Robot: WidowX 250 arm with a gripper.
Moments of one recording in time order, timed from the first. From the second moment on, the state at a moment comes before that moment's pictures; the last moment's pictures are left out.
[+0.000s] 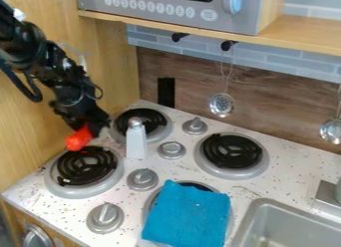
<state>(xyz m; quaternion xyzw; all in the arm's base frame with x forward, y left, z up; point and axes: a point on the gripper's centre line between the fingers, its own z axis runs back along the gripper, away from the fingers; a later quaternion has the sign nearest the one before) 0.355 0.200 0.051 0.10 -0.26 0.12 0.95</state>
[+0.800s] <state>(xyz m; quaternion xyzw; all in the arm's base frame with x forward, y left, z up) 0.342 0.214 0.032 0.06 -0.22 0.01 0.97</state>
